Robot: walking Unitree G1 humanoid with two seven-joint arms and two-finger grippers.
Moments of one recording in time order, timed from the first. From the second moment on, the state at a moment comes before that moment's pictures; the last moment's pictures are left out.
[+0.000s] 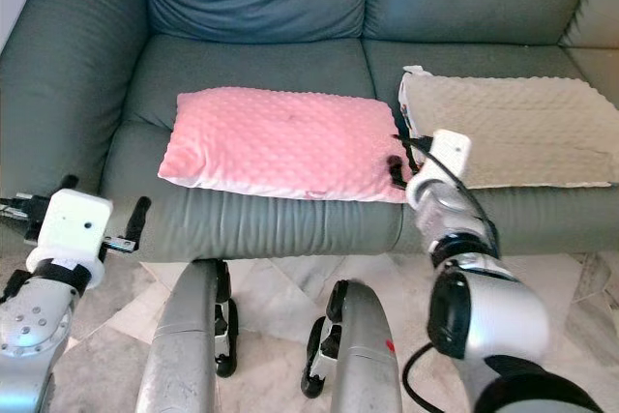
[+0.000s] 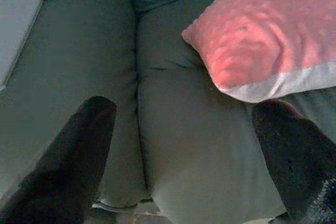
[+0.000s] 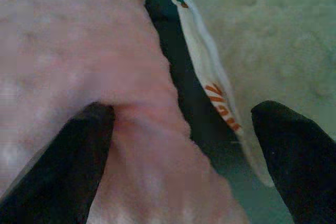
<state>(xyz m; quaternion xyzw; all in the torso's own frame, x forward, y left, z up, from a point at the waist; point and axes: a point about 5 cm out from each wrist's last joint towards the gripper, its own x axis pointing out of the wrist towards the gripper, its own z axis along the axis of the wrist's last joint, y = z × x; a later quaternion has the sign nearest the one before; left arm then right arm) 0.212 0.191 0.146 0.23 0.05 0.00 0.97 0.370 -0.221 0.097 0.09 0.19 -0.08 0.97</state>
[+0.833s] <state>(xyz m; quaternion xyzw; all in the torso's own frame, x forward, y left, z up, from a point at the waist) 0.225 0.173 0.142 0.18 0.03 -0.02 0.98 0.320 -0.168 0.068 0.06 0.10 0.03 0.99</state>
